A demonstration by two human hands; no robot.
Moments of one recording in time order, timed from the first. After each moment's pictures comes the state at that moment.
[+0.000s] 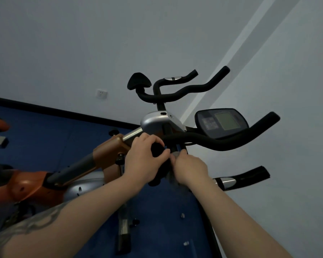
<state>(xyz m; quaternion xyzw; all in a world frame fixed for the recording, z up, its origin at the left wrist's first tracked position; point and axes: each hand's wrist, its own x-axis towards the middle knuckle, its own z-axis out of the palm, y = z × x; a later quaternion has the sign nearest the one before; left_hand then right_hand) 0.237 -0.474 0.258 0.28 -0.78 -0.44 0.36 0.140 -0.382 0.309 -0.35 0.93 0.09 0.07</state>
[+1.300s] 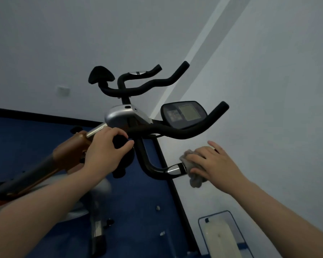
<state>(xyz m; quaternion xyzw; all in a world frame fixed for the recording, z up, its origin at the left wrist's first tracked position) 0.239 -0.478 0.262 0.25 -0.79 -0.43 0.36 0.077 -0.226 0.374 -0.58 0.77 0.21 -0.16</state>
